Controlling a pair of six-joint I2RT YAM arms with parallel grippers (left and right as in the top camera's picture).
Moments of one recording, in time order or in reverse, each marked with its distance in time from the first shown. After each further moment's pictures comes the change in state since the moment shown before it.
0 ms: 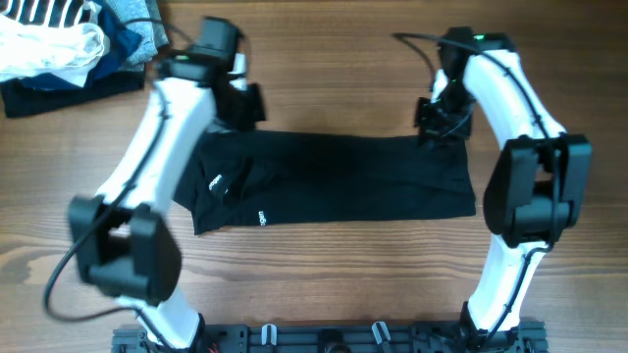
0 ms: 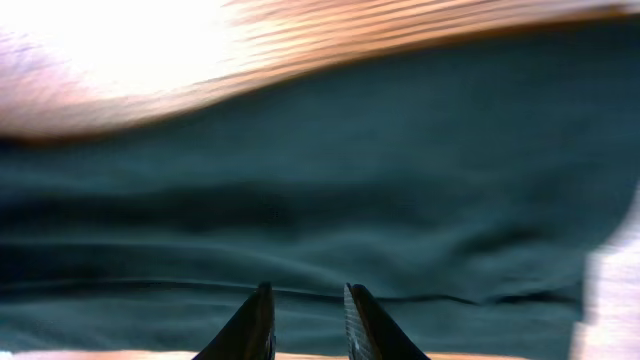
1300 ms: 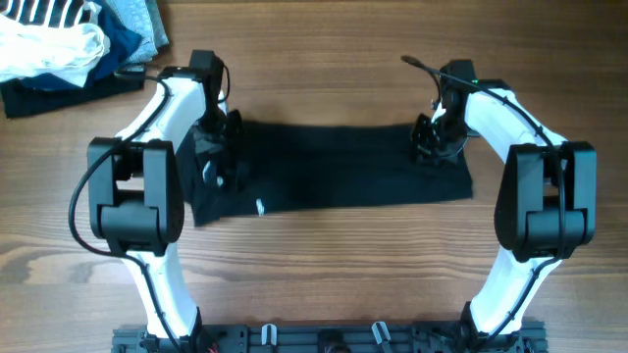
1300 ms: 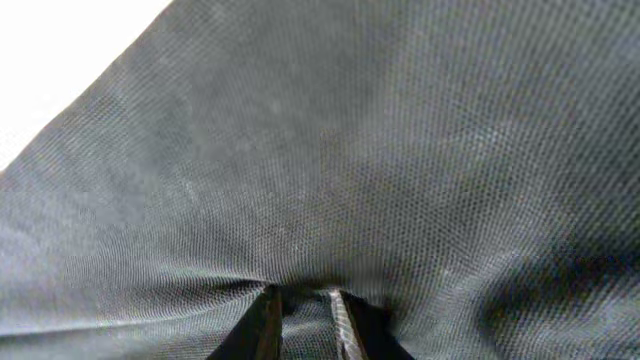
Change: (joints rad) left arm 0.169 0.245 -0.086 0.121 -0.011 0.007; right arm -0.057 -0.091 -0.372 0.482 -0.077 0.216
